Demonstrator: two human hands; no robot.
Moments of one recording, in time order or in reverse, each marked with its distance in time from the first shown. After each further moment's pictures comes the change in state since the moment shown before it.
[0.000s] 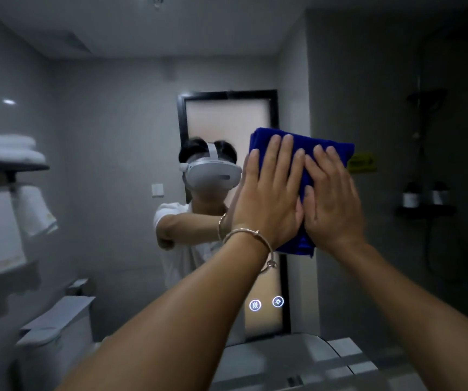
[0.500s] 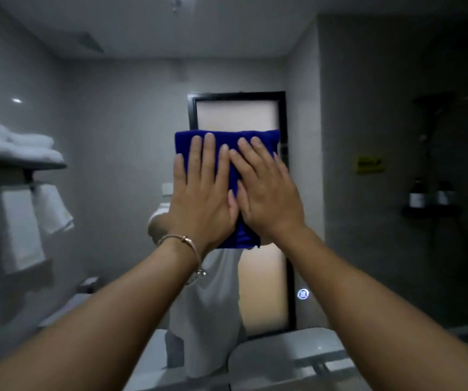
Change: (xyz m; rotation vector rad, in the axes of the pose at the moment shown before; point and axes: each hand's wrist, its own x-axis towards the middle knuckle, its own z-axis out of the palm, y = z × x) left_hand -0.076 -0.147 -0.015 0.000 -0.007 -0.209; right_hand 0.038 -0.157 0.036 0.032 -0.093 -0.202
